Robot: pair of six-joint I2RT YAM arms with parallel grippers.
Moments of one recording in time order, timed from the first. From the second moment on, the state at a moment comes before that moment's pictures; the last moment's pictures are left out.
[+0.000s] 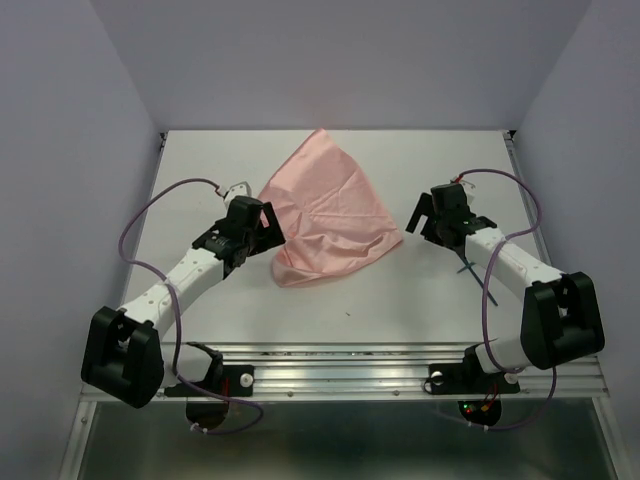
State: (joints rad) left arm -0.43 1.25 0.83 -0.36 -0.23 -0.63; right arm 0.27 1.41 0.89 -0.33 0.29 0.60
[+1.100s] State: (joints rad) left arm -0.52 1.17 0.57 -0.37 -0.21 -1.02; right arm 0.27 1.43 0.85 -0.22 0.13 0.62
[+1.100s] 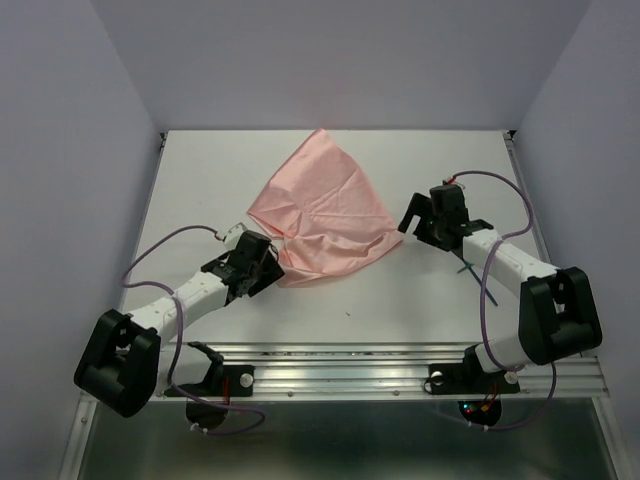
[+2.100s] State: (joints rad) left arm -0.53 1.27 0.63 -0.30 -0.16 -0.85; right arm 0.27 1.44 0.83 -0.21 0.12 0.63
